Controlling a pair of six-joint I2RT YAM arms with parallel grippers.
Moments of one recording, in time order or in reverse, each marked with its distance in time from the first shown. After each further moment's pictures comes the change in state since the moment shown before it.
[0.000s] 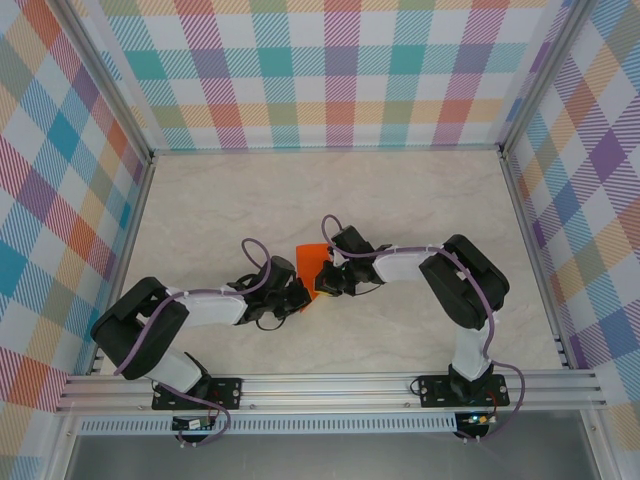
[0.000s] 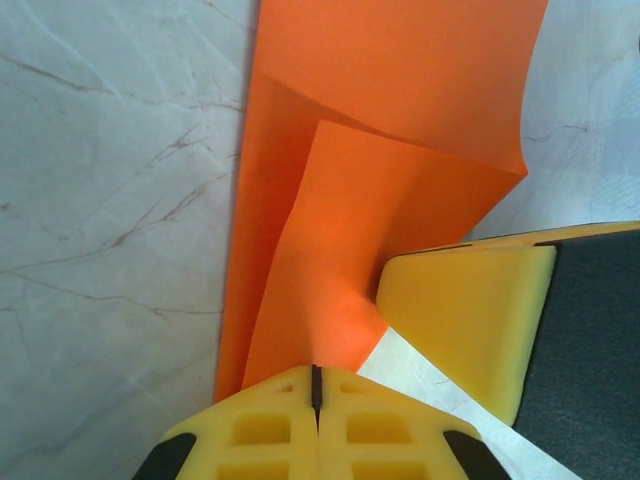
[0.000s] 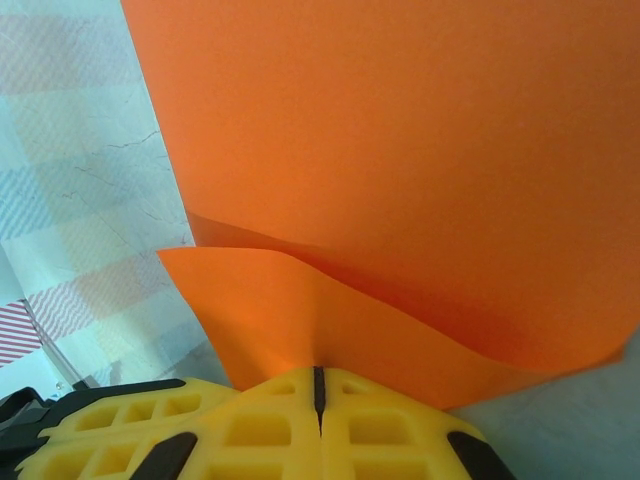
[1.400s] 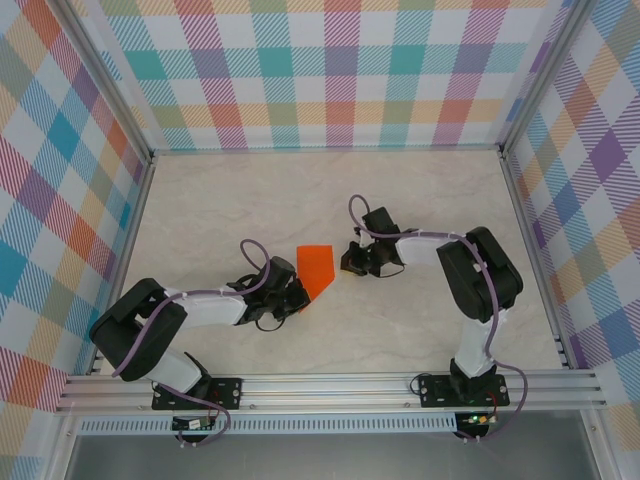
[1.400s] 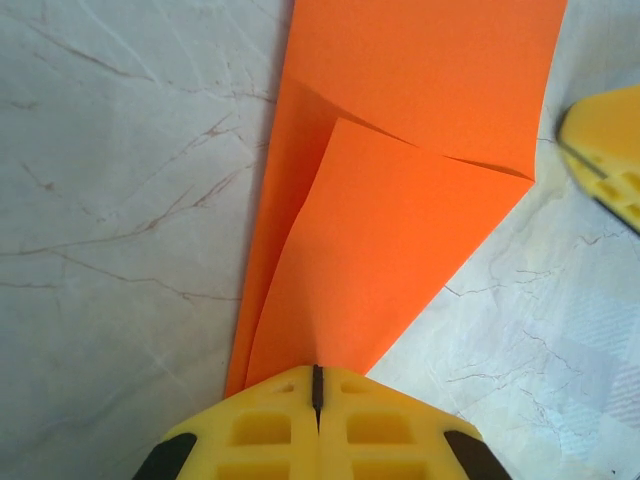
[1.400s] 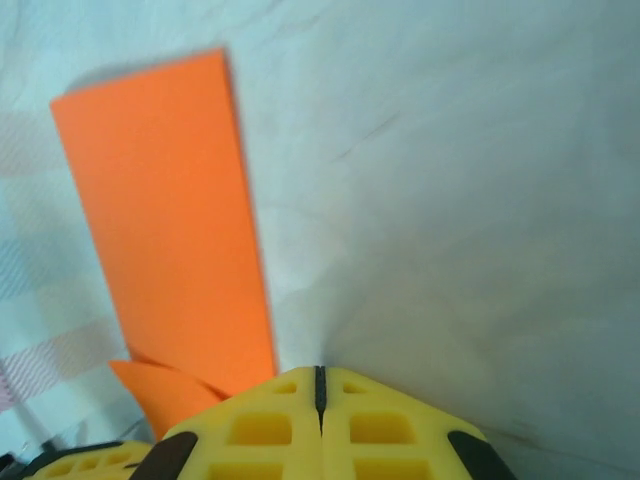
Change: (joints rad) left arm -0.006 -0.011 0.000 -0.047 -0.020 -0.011; right arm -0.222 -0.026 0.023 -0.087 0.016 -0.214
